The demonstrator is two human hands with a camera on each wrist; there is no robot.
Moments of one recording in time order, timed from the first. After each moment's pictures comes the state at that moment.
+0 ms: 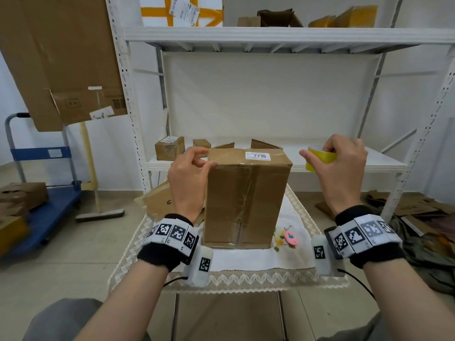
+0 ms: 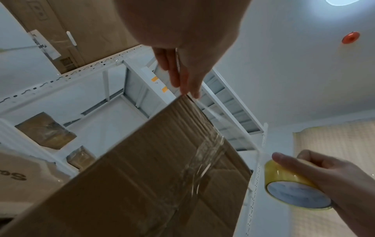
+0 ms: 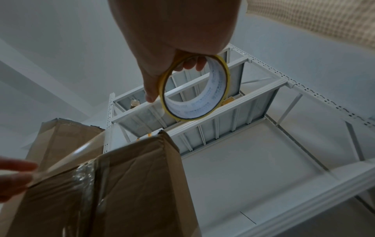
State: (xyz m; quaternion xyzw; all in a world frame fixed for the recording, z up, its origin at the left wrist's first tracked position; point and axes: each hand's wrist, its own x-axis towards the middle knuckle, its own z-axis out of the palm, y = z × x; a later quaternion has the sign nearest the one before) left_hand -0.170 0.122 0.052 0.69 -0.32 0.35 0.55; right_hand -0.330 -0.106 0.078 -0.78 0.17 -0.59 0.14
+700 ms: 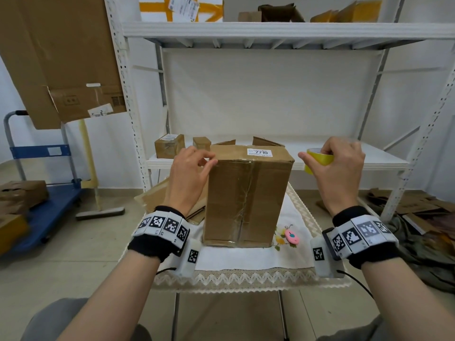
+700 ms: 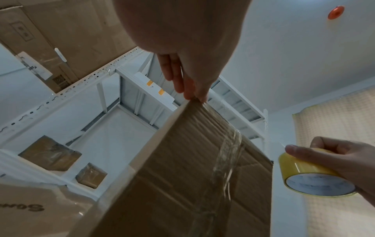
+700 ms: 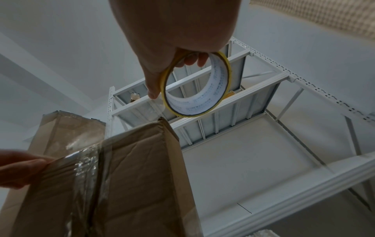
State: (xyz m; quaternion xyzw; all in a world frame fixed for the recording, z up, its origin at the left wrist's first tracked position) left_hand -0.138 0.123 0.050 0.75 -0.41 0.34 0.40; right_hand -0.323 -0.104 0.069 -0.78 0.18 -0.57 0.14
